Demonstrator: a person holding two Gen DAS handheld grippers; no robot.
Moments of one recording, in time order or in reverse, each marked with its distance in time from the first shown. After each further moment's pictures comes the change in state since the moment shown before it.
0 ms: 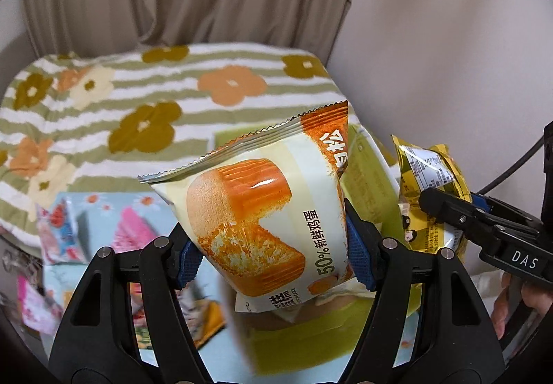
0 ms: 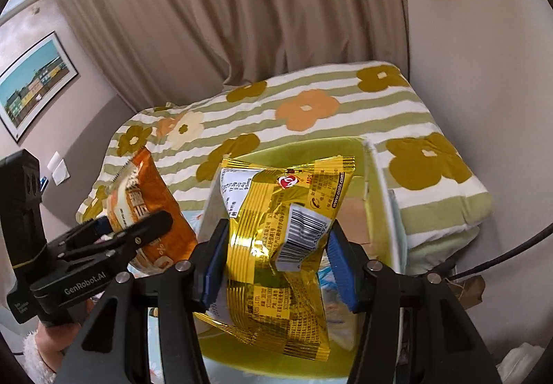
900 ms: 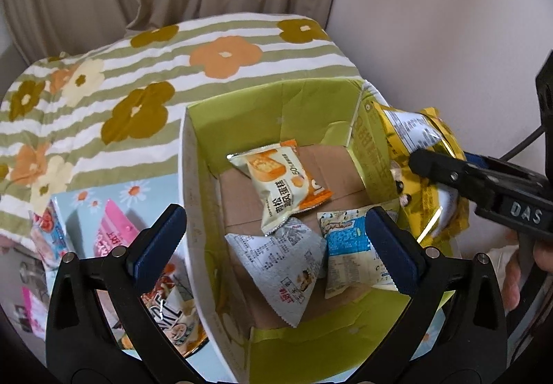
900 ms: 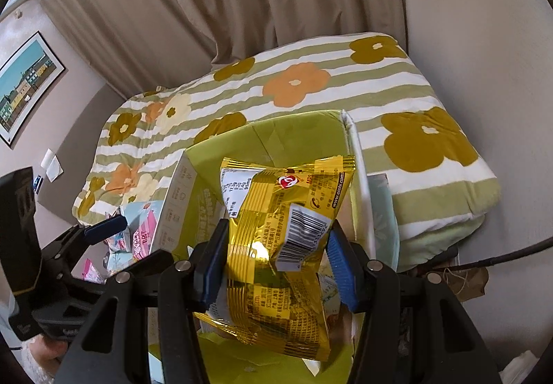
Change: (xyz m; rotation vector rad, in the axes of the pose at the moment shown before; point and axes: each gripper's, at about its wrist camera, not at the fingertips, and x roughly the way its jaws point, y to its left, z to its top) left arm 0.045 -0.015 -0.011 0.081 0.112 0.051; right arm 0.044 -0.036 0.014 0.009 0.100 -0.005
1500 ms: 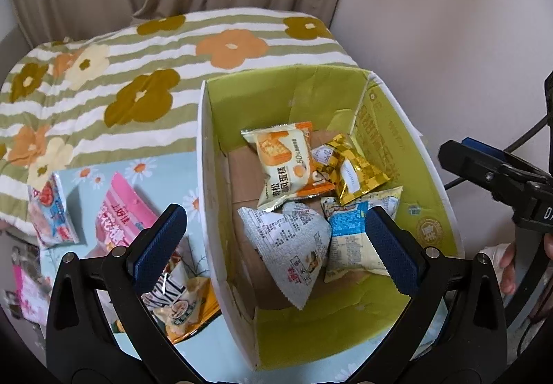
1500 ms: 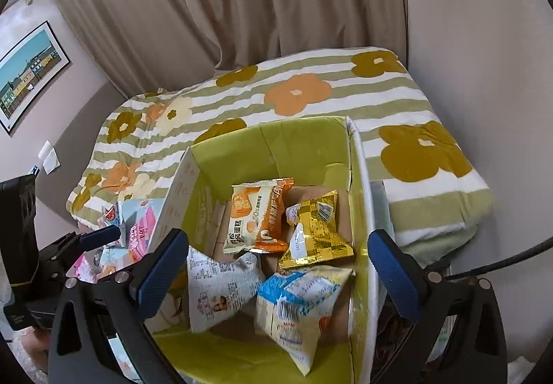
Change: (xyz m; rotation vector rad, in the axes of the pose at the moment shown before) left arm -0.017 0.020 -0.029 -0.040 -0.003 -0.016; right arm -0.026 0.008 -0.021 -0.053 -0.067 -0.030
